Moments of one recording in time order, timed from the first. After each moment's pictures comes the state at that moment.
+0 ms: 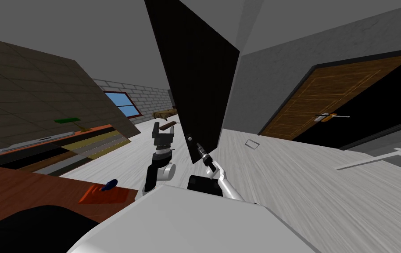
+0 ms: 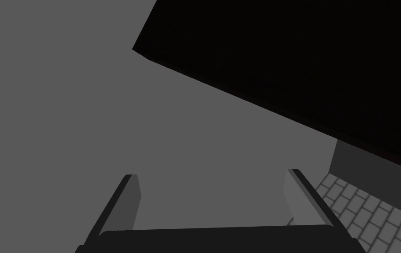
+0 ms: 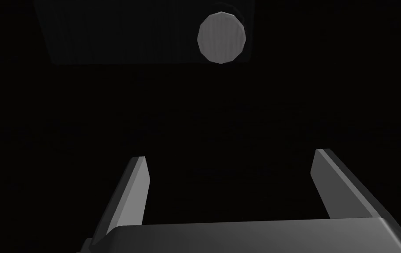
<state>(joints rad) -0.14 0.00 0.58 -1.13 0.24 -0.33 -0.27</state>
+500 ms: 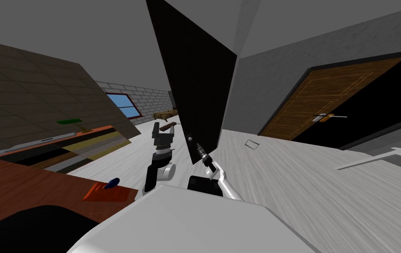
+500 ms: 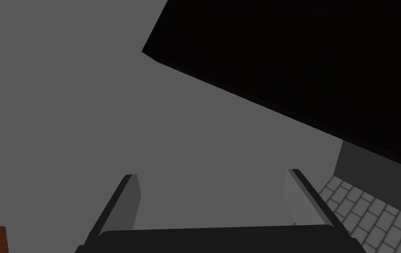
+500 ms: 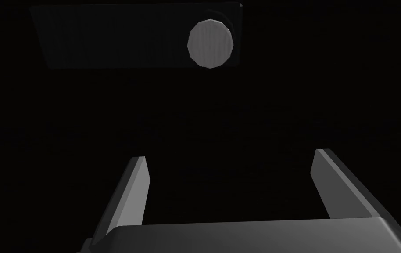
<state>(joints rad) -0.13 0.00 0.59 -1.15 0.24 -0.31 -0.27</state>
